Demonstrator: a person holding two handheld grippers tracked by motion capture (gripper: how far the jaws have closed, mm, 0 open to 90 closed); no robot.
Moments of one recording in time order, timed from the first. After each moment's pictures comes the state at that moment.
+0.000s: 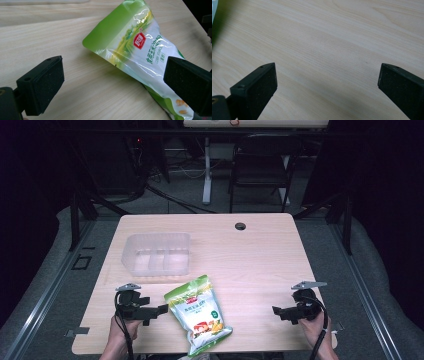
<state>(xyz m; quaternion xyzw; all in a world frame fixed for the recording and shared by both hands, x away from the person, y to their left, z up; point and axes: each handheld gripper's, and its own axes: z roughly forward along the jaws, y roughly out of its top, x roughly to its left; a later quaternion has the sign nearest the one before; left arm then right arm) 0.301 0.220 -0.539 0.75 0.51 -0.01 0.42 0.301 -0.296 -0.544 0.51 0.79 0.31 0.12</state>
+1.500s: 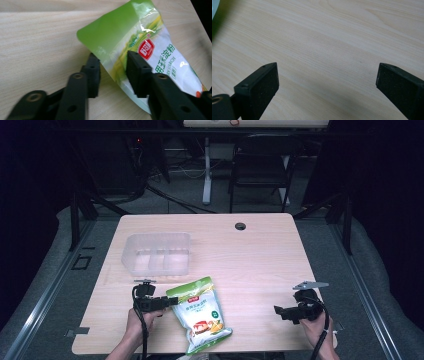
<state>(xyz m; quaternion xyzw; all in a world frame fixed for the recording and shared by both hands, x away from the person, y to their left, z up) 0.333 0.191 -0.563 0.73 0.55 -0.05 0.40 0.299 -0.299 -0.542 0.51 0.79 0.31 0.13</state>
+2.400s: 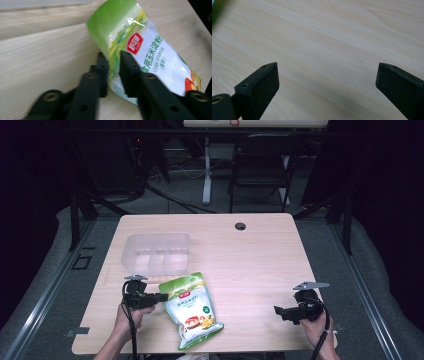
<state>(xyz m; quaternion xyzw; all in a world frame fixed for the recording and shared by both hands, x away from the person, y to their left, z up) 0.340 0.217 -0.554 0.76 0.50 -0.04 0.41 0.297 -0.299 -0.541 0.51 0.79 0.31 0.13</state>
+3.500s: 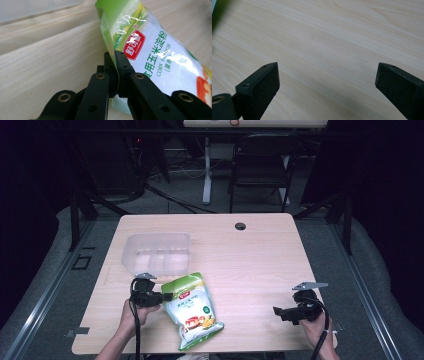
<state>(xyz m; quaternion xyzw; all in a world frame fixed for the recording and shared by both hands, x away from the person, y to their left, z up) 0.345 0.196 -0.550 0.80 0.46 0.00 0.38 0.298 -0.298 -0.543 0.50 0.80 0.32 0.12</state>
